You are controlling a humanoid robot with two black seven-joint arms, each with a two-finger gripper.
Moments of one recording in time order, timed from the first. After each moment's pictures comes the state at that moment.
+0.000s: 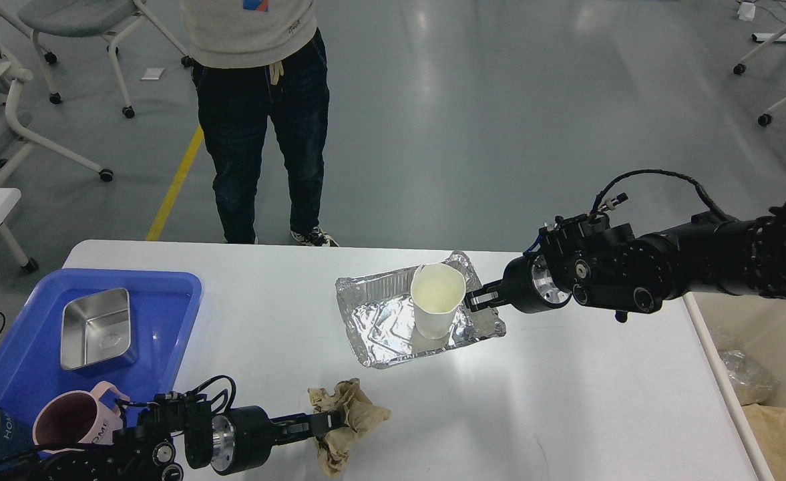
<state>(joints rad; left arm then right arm) -0.50 0.44 -0.15 -1.24 1.23 -0.12 -0.14 1.48 -0.17 -0.88 1.10 -0.55 0.12 0.26</state>
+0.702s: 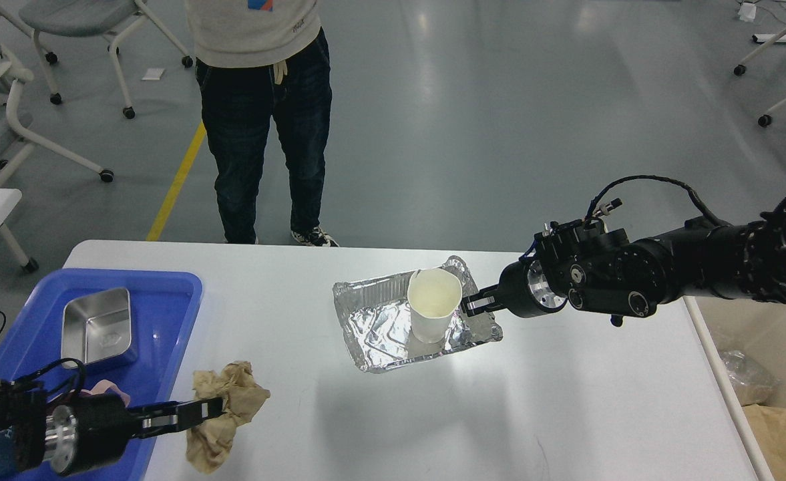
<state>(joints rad) -0.50 1.06 -0.16 -1.66 1.22 -0.13 -0.20 1.46 -0.16 -0.88 1.09 -0.55 0.12 0.26</state>
